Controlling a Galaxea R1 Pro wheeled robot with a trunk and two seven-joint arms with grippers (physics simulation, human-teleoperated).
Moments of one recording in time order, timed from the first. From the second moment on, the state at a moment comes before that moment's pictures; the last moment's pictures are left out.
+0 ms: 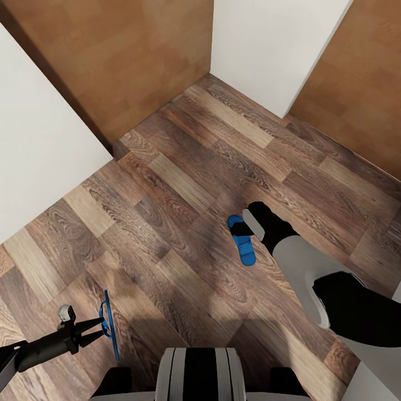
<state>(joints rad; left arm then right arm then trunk) -0.52 0.46 0.11 -0.41 0.35 0.77 -1.56 -1.28 0.08 0.29 -0.44 -0.37 0.90 -0.29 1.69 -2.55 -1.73</state>
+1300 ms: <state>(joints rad) -0.52 0.46 0.11 -0.41 0.35 0.77 -1.56 -1.28 0.09 0.29 -0.45 -0.37 0.90 -0.29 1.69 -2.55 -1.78</state>
